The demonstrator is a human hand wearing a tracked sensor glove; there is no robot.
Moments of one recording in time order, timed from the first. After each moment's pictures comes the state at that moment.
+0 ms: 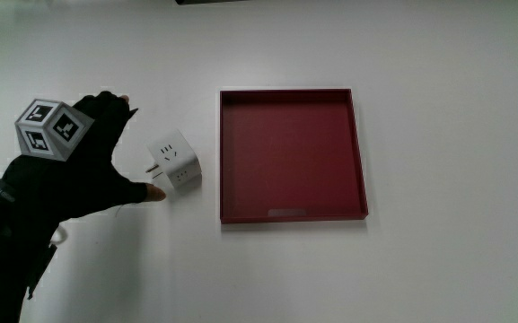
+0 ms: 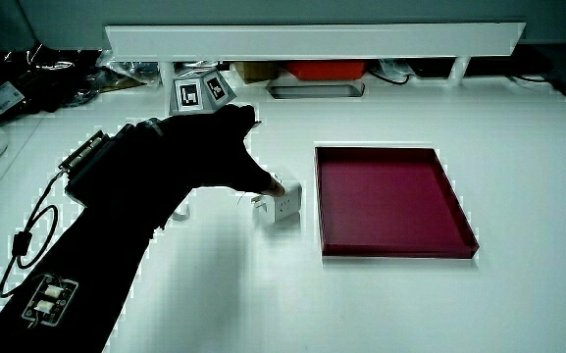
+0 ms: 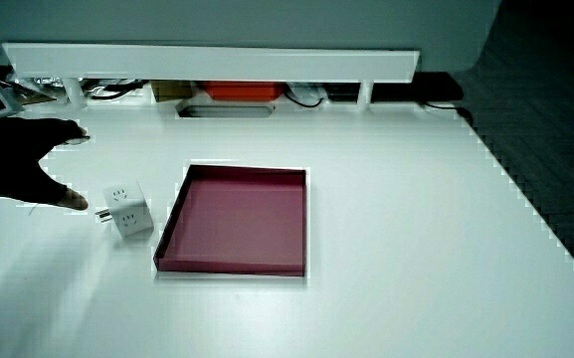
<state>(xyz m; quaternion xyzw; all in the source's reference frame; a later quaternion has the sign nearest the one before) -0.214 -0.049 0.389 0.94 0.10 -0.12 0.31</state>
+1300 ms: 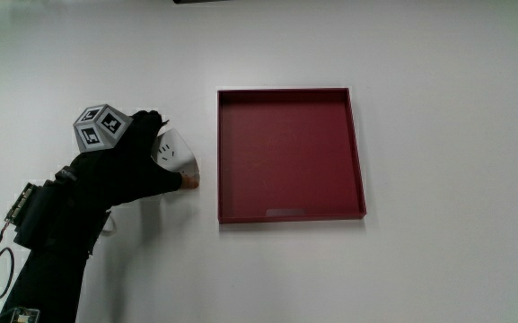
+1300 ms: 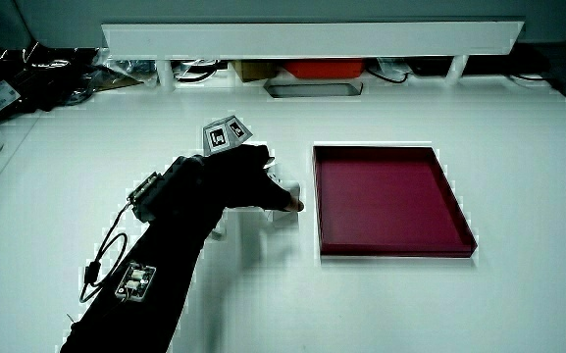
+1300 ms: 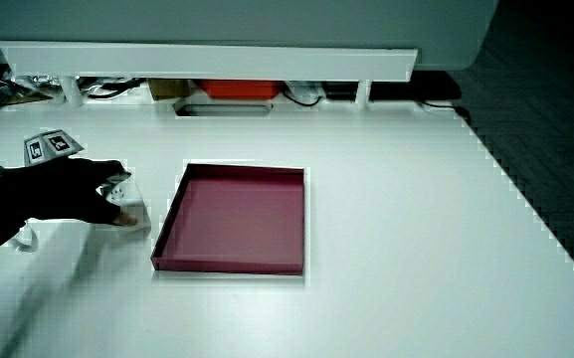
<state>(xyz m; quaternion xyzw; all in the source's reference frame) -0.213 -0.061 0.500 0.89 0.03 -0.22 0.39</state>
